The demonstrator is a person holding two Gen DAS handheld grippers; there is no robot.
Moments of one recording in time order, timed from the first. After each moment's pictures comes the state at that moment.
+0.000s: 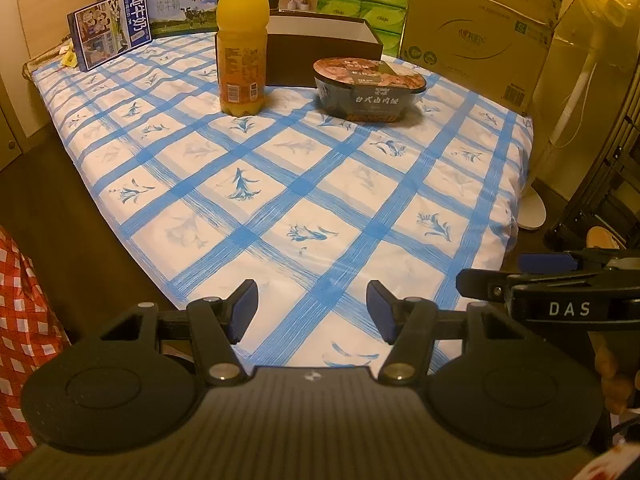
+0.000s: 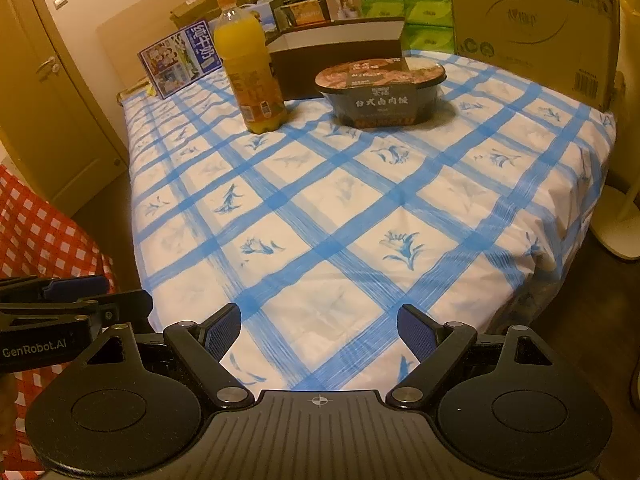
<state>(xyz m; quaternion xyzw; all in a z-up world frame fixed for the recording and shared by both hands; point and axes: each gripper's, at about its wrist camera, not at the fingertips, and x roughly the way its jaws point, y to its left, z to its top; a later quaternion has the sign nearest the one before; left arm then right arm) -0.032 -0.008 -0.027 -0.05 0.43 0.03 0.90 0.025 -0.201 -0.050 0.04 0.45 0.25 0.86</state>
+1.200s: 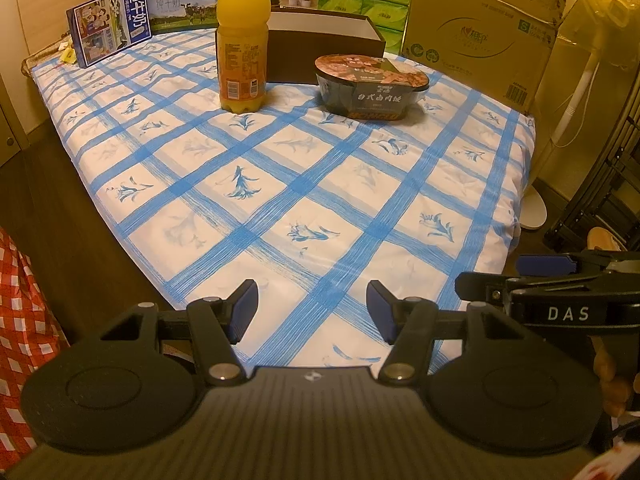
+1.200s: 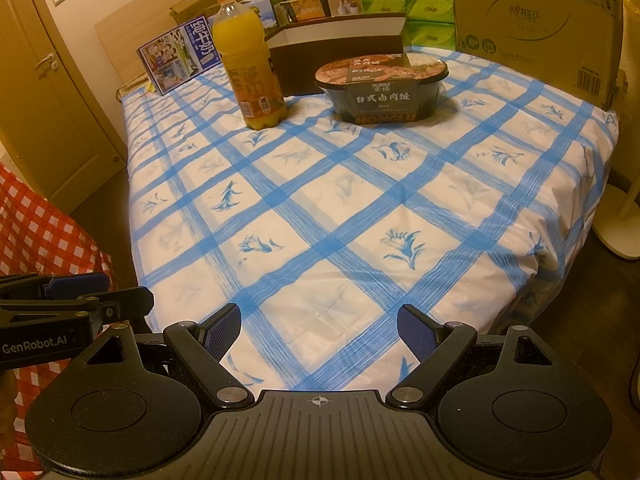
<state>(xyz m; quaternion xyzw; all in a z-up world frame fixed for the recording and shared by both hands) -0.029 -0.007 -0.030 -0.05 0.43 0.03 0.90 0.027 -0.199 -0.052 0.04 0.45 0.25 0.85</state>
